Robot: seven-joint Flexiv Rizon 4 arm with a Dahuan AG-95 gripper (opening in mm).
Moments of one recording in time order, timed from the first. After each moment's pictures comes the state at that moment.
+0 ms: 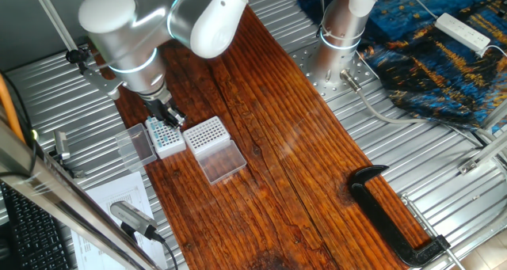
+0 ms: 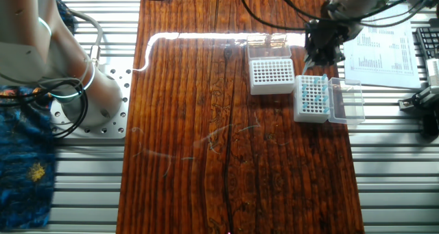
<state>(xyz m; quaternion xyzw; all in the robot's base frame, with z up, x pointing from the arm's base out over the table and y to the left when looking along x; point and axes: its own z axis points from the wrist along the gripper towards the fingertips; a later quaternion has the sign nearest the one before) 0.580 0.058 0.145 0.20 -0.98 -0.02 0.05</state>
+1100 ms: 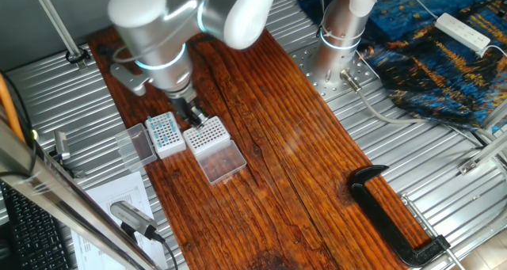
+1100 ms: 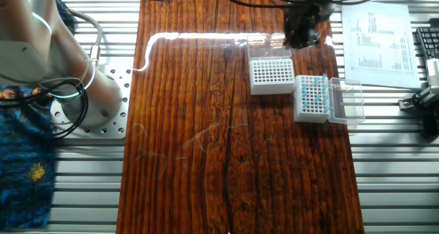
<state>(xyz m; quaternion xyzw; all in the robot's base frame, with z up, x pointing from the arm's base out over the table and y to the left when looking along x) 0.516 0.086 0.154 0.17 -0.98 -0.03 0.06</state>
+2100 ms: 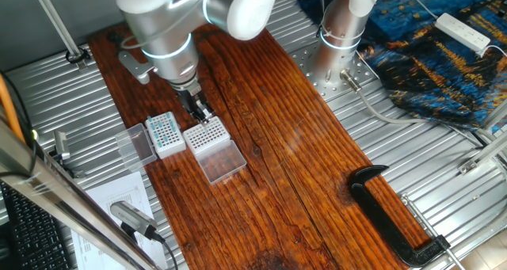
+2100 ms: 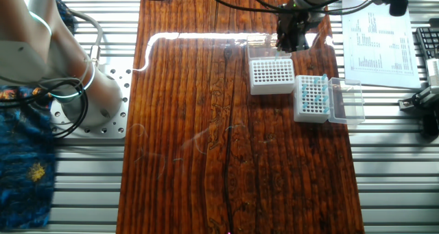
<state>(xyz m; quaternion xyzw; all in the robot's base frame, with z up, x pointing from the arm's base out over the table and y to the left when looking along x) 0.506 0.082 0.149 0.10 -0.99 -0.04 0.04</state>
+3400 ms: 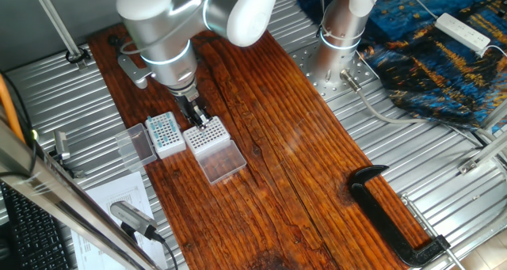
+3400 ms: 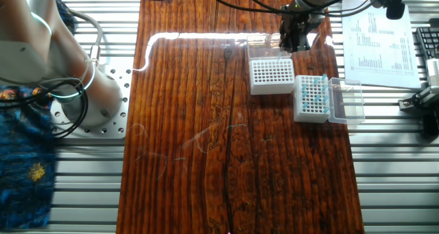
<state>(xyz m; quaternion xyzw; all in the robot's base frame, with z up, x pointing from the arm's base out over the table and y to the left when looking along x) 0.519 0.090 0.141 0.09 -0.99 -0.04 0.04</state>
